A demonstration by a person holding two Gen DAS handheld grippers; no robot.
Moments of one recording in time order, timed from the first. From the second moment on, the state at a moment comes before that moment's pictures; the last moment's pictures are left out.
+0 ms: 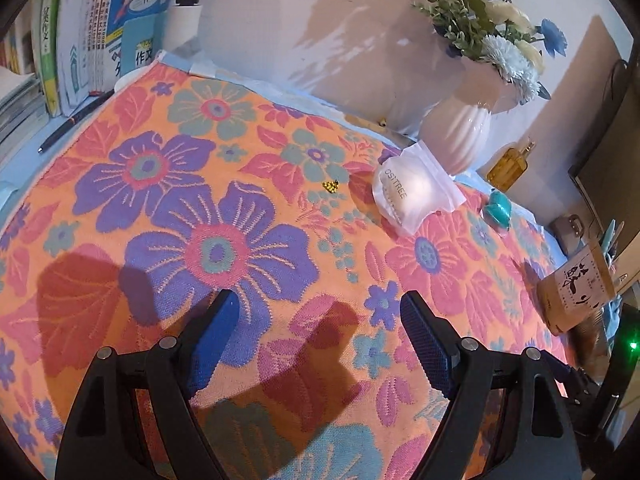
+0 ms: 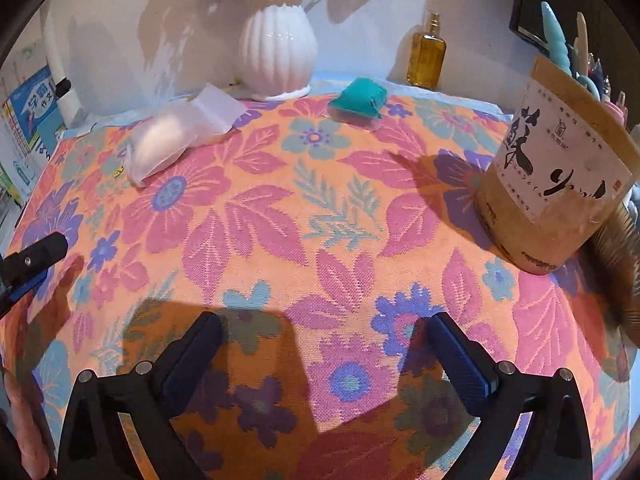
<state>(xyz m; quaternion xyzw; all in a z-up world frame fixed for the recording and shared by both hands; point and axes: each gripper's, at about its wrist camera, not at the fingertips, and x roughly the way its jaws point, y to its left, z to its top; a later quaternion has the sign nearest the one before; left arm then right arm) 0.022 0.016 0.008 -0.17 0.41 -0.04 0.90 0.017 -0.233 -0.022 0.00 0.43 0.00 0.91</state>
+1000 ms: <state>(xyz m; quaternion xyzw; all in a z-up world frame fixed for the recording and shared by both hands) 0.033 -0.030 0.009 0.01 0.50 -0.04 0.87 -0.003 -0.240 -0.021 -0.03 0.51 0.08 0.86</state>
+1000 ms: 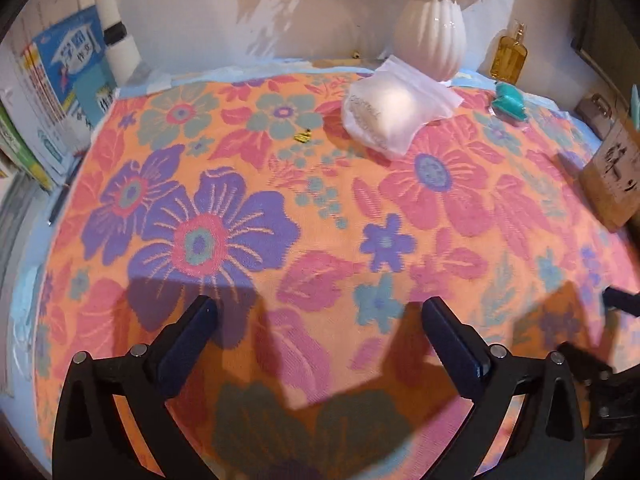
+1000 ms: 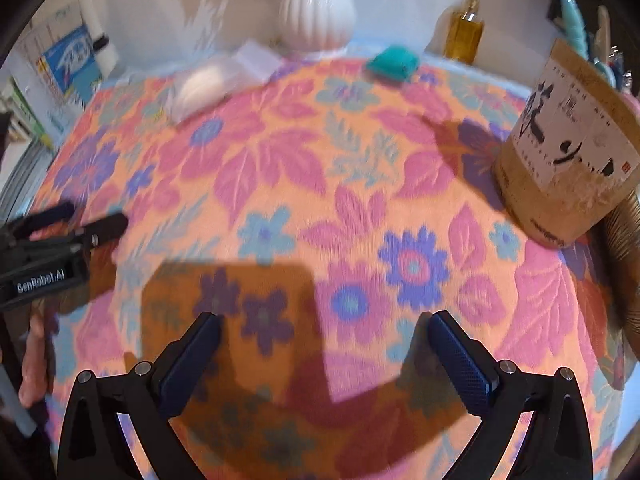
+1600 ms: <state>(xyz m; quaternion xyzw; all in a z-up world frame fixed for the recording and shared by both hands) 0.145 -0.053 0.025 -0.04 0.43 -0.11 0.90 0.172 -0.276 0.009 0.17 0.41 -0.03 0.90</state>
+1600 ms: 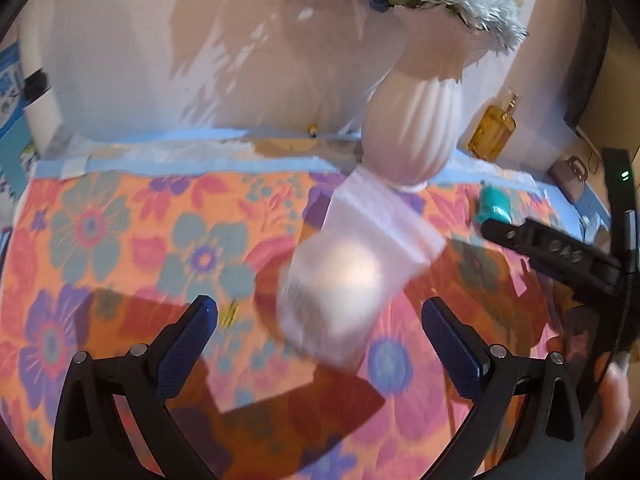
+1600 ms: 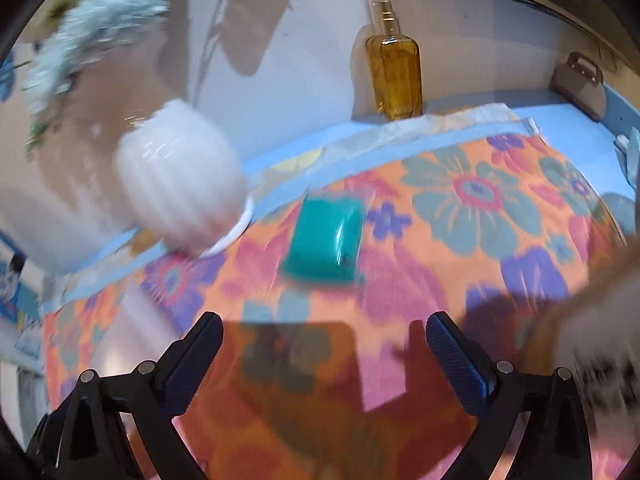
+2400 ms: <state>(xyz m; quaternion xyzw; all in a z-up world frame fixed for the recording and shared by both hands) 0.142 -0.061 0.018 -0.01 0.38 -0.07 0.92 0.162 -0.268 0.021 0.14 0.33 0.03 0.93</state>
